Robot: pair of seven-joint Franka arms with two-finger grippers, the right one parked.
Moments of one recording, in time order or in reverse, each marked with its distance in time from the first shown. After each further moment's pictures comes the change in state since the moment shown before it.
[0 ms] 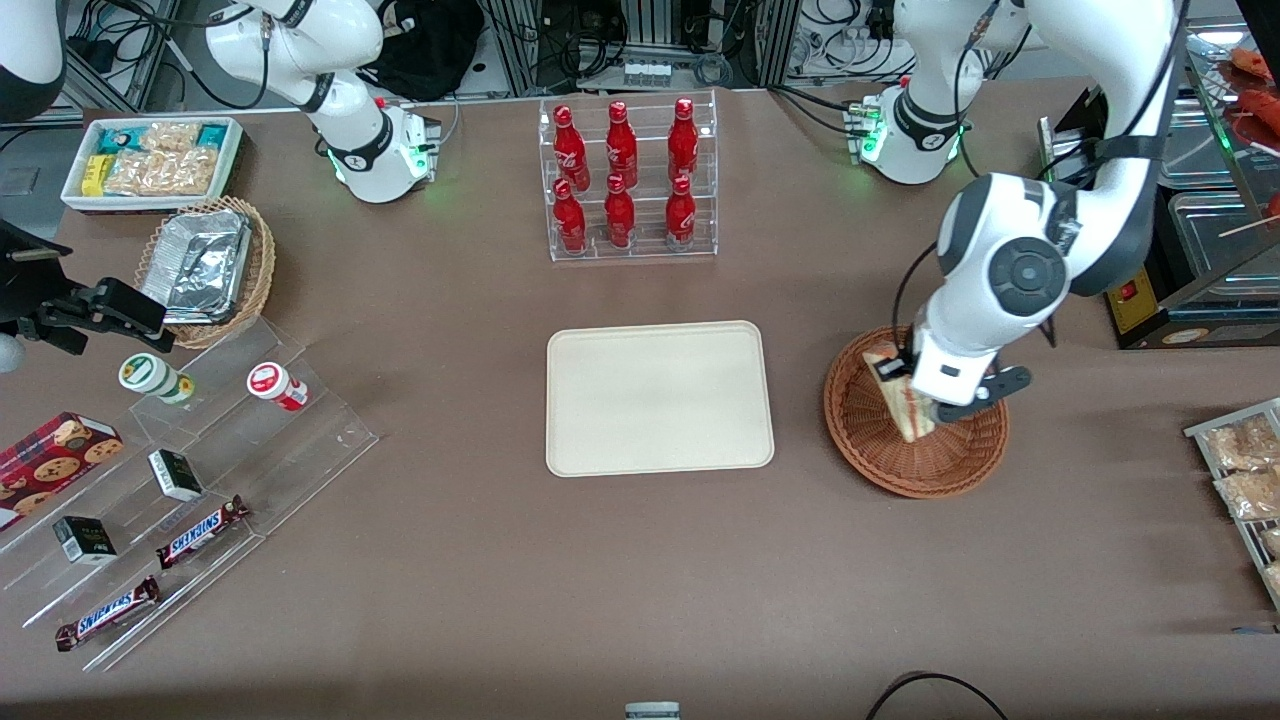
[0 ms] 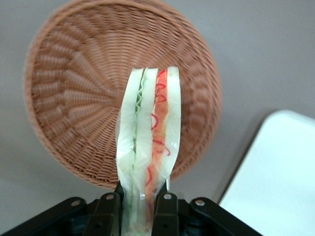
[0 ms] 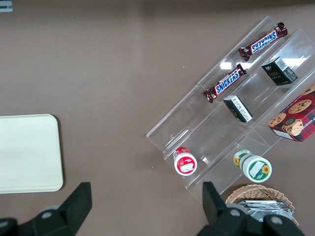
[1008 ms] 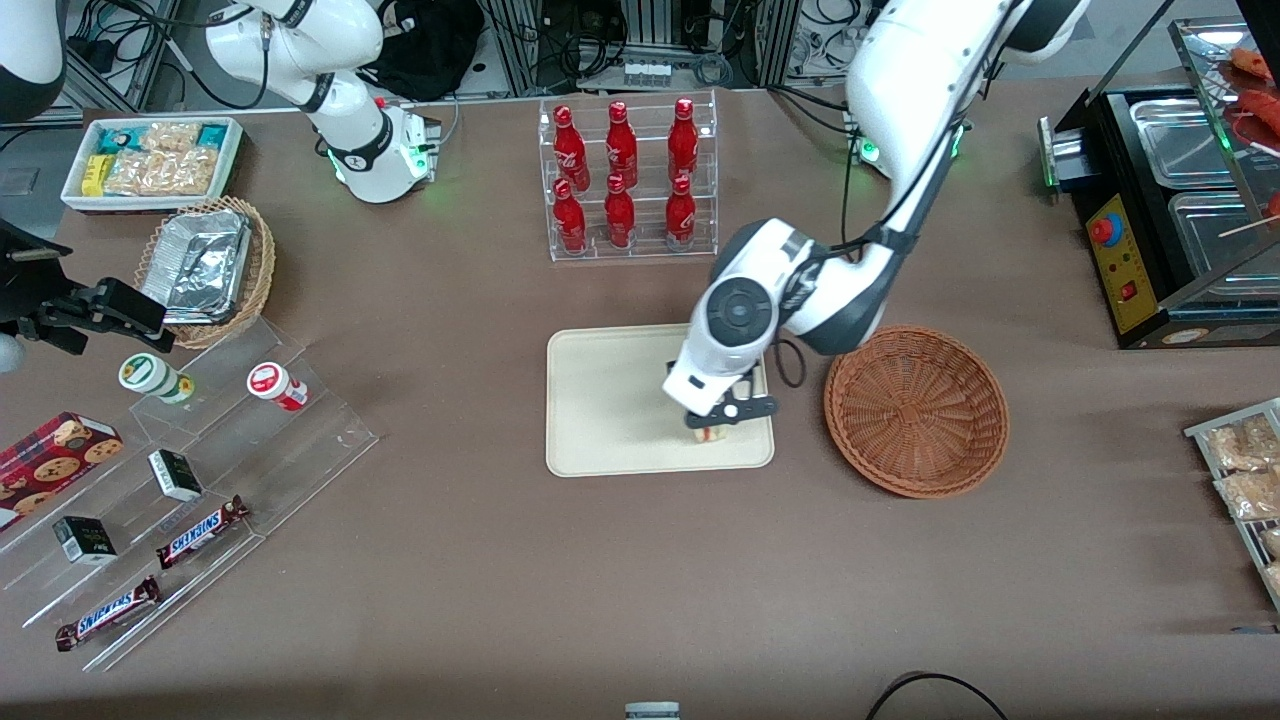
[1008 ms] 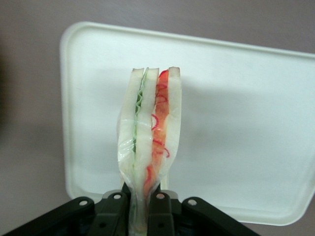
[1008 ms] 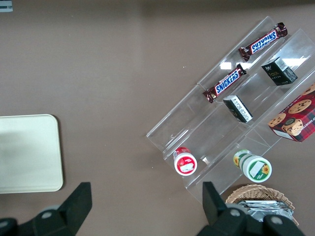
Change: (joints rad) arm -0.382 0.430 -0.007 0.465 -0.084 -0.020 -0.160
